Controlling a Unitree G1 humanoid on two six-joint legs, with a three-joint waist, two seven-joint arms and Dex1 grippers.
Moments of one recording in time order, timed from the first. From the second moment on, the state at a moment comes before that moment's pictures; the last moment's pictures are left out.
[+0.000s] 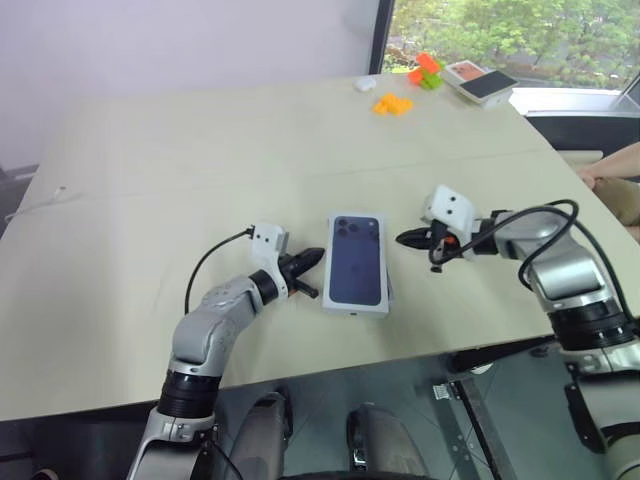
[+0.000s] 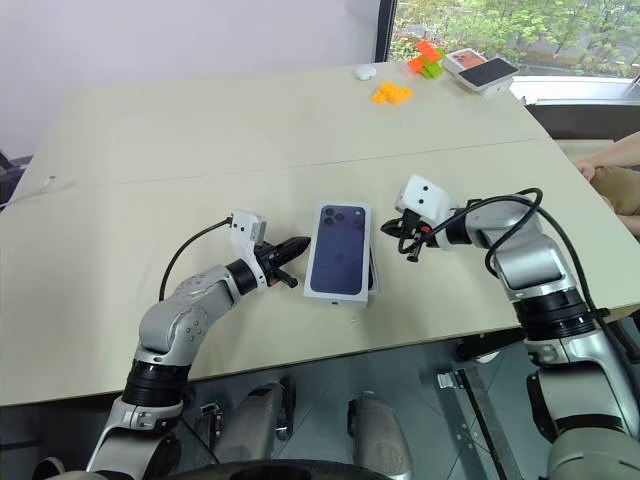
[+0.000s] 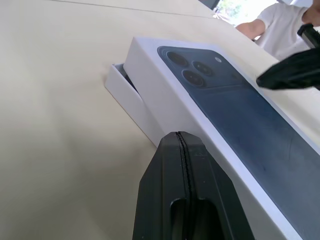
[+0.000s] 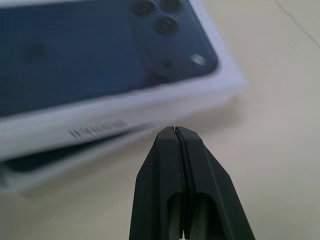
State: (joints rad) left arm -0.31 0.15 -0.05 -0.13 -0.45 0.65 -0.47; right arm -0.60 -0.74 0.15 0.02 0.10 0.50 1.09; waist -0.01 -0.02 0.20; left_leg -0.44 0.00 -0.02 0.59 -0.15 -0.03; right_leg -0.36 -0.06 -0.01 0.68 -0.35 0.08
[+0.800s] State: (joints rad) left arm -0.31 0.12 -0.07 -0.13 -0.44 0.65 -0.47; right arm -0.61 -0.69 0.21 0.09 0.02 0.43 1.00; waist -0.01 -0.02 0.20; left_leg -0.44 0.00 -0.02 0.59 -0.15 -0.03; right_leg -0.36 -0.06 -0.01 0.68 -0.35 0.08
